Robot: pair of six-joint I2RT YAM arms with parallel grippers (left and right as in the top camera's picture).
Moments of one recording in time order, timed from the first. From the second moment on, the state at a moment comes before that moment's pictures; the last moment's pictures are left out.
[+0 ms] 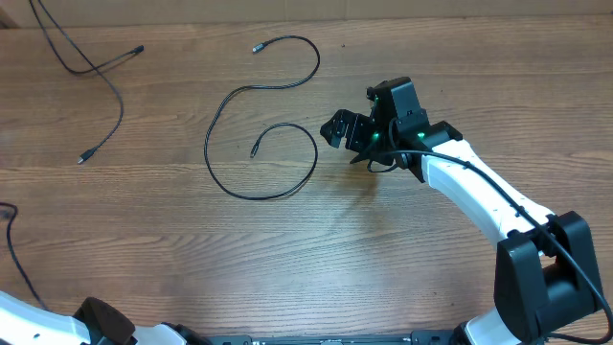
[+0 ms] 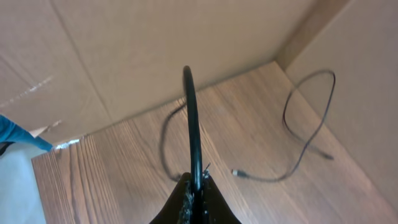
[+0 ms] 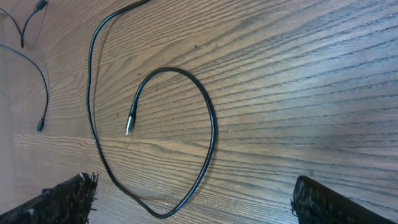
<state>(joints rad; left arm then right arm) 0.93 1.63 2.40 -1.42 0.00 -0.24 0.38 1.73 1.19 -0.39 -0.32 0.67</state>
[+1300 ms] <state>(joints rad) 0.77 2.25 2.41 -1.42 0.32 0.14 0.38 1.73 1.19 -0.39 -0.32 0.68</state>
